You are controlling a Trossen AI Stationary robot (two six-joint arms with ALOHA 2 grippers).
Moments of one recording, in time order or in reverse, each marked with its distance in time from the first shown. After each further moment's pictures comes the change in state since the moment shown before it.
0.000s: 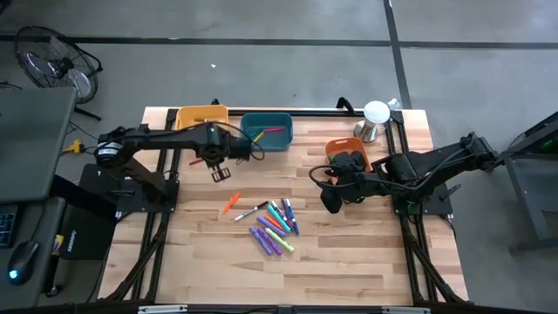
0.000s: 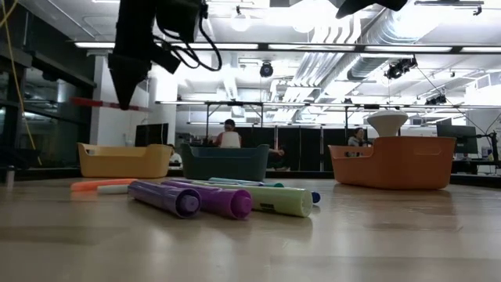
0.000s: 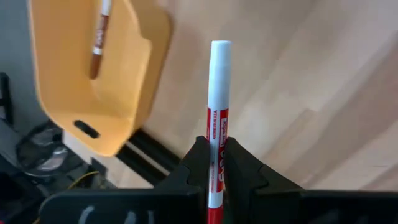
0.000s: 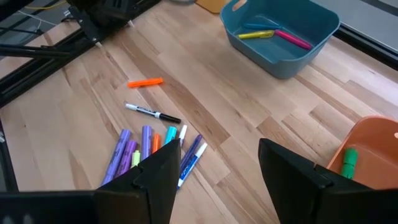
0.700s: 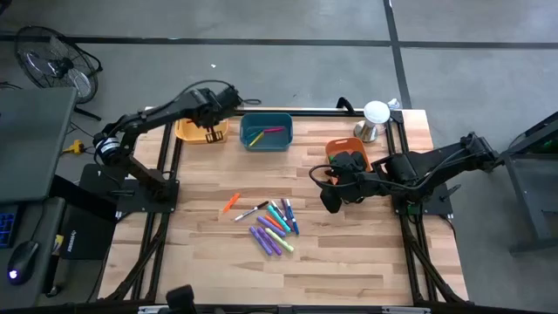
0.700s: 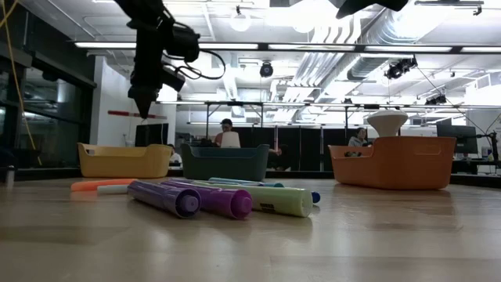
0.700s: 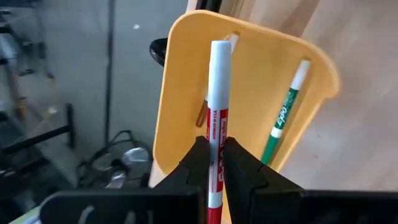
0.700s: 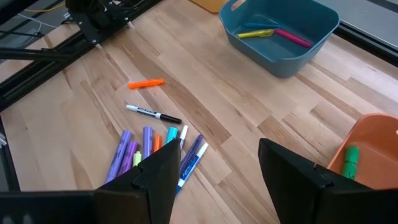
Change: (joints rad) left arm 0.473 0.001 0.000 0.354 -0.158 0.686; right arm 0.000 0.000 0.000 0.000 0.002 0.018
